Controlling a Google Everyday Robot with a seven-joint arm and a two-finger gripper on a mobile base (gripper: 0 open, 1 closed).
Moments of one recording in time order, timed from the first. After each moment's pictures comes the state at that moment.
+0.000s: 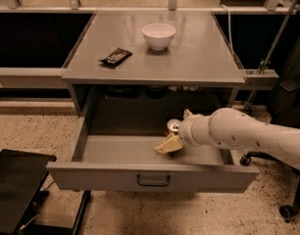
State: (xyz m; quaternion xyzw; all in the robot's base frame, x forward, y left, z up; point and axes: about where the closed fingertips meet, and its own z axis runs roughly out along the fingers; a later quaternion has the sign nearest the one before) arm 0.612 -0.093 0.668 -0.42 0.81 0.09 0.41
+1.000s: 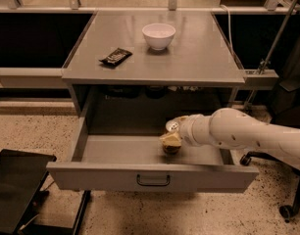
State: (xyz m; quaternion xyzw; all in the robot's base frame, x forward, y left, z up) arm 0.612 -0.093 0.668 -0.42 0.81 0.09 0.41
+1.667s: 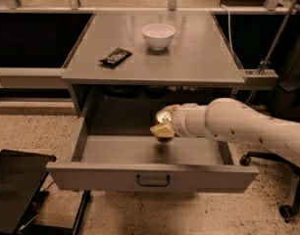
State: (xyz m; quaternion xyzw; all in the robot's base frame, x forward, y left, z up) arm 0.609 -0.060 0.727 -0.45 0.77 0.08 0.45
